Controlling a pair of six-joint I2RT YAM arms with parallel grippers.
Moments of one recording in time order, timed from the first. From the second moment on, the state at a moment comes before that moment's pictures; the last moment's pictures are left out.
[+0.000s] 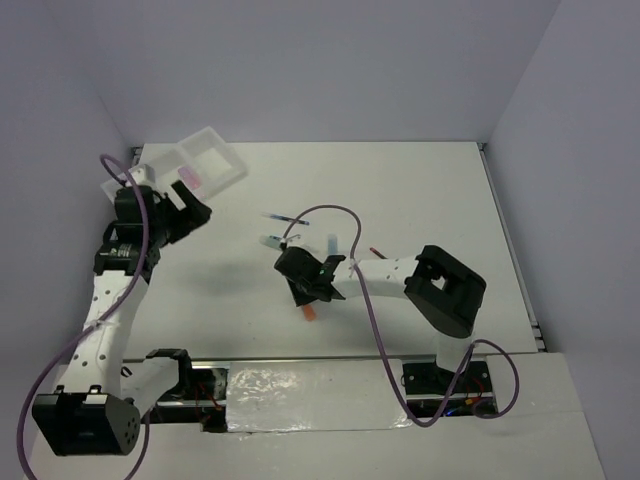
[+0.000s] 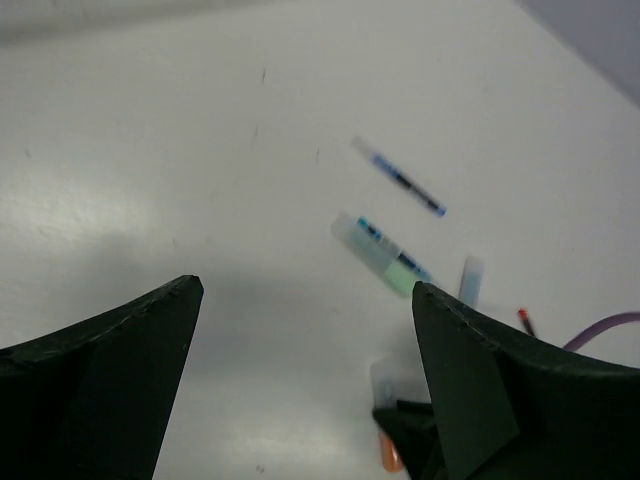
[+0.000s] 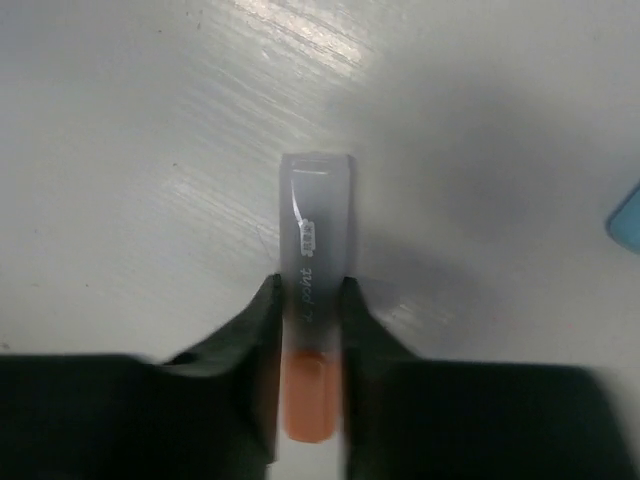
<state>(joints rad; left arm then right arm) 0.05 0.99 1.01 -0.51 0.06 -0.55 1.05 1.83 1.10 -0.30 0.21 0.56</state>
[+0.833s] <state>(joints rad) -0.60 0.89 0.62 -0.17 0.25 -0.85 1.14 1.23 0.86 -0.08 0.22 0.62</state>
